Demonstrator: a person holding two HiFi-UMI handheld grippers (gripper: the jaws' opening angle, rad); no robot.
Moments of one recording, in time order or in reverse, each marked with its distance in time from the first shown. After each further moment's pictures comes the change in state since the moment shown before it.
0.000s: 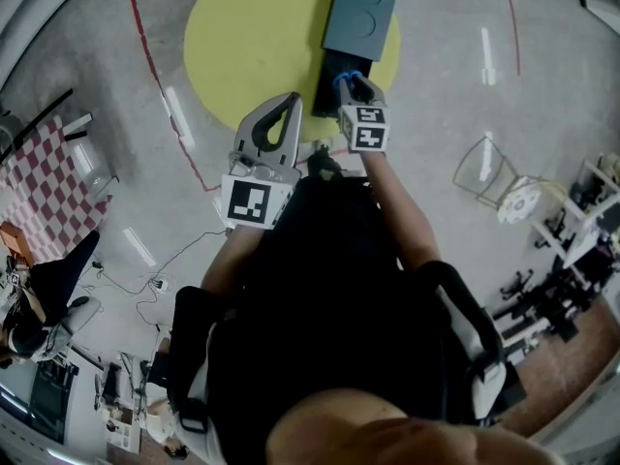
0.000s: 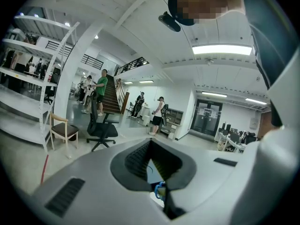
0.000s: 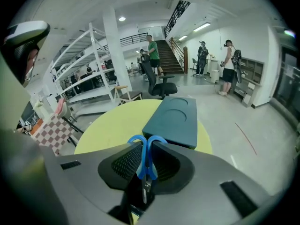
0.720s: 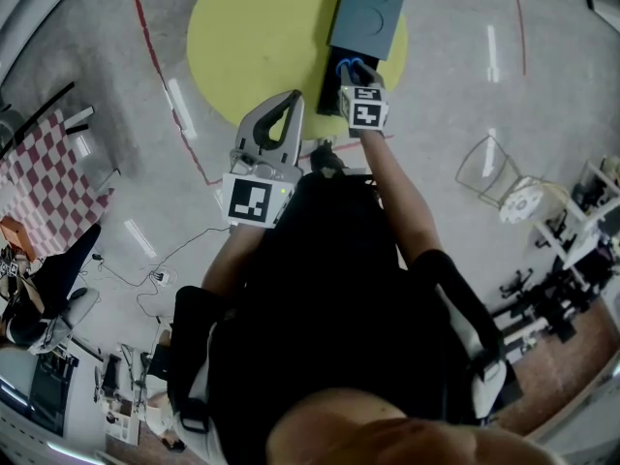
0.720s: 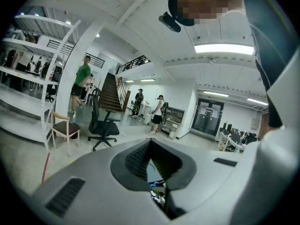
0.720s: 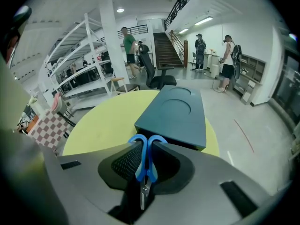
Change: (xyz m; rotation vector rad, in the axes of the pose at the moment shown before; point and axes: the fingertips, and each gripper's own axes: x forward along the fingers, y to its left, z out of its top) left arm 0.003 0.010 -0.006 -0.007 0.017 0.012; right arm 0.049 -0.005 -0.008 0.009 0.096 -0.021
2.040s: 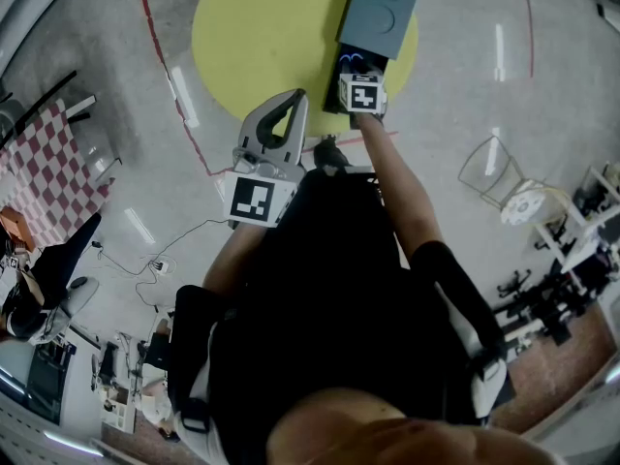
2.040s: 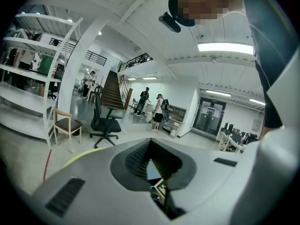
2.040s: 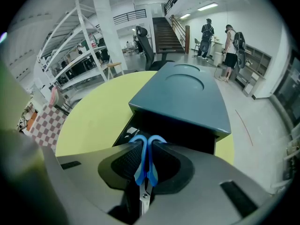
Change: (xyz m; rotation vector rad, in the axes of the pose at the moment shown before) left arm 0.001 0.005 -0.007 -0.021 0.026 0.017; right arm 0.048 -0.005 -0.035 0.001 0.166 -0.011
